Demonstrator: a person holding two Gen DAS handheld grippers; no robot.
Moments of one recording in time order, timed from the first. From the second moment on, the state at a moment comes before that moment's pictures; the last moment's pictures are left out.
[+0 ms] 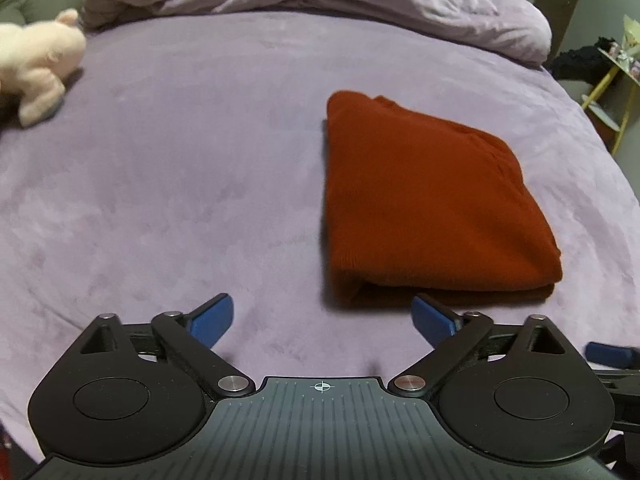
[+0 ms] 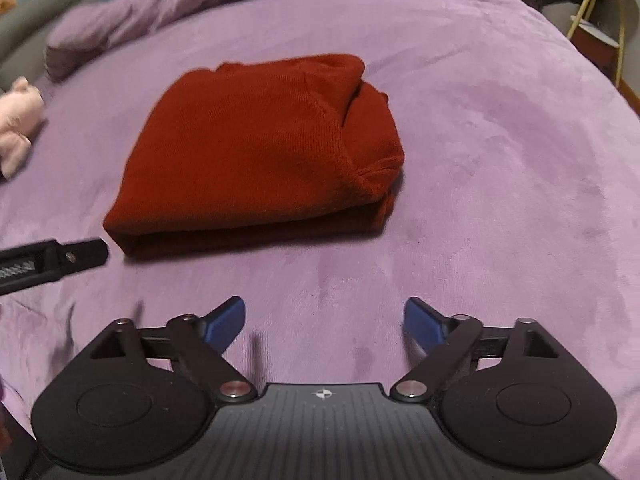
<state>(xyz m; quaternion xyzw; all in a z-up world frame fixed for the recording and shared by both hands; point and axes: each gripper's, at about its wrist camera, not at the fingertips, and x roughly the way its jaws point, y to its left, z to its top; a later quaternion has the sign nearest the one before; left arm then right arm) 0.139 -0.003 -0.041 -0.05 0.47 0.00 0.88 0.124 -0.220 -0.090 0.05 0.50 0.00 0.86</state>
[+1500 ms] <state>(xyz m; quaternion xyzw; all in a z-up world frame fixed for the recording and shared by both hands) 0.142 -0.015 -0.025 0.01 0.52 0.00 0.85 0.146 -0.195 -0.045 0.01 0.52 -0.04 0.86</state>
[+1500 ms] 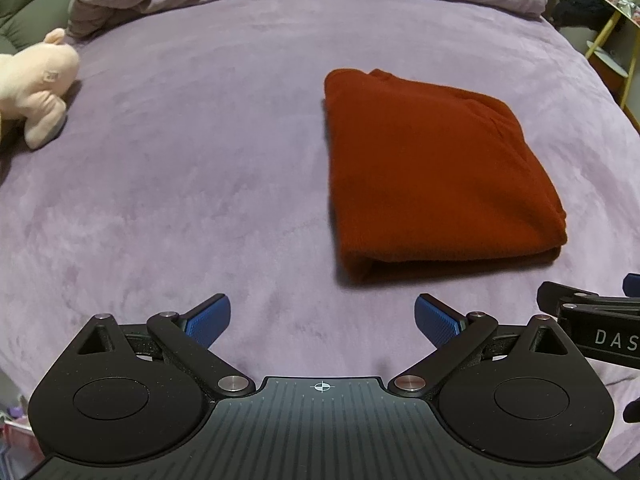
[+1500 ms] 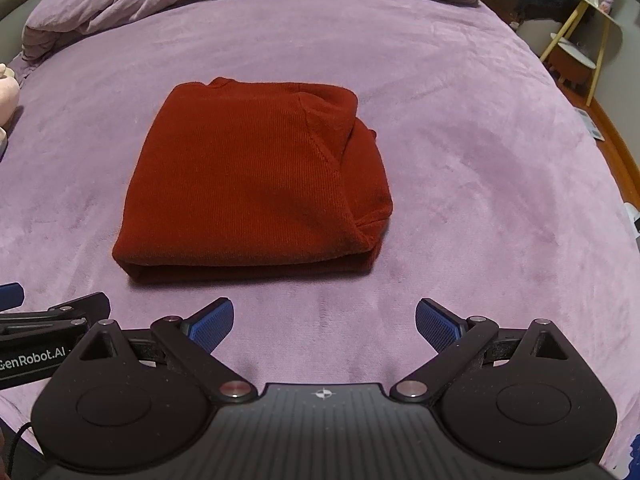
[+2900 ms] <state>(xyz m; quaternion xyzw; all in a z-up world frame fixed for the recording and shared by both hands) 0.141 -0.019 -0.027 0.01 0.52 0.00 0.85 0.141 -0.199 -0.040 0.02 0.51 -0.04 0.86</state>
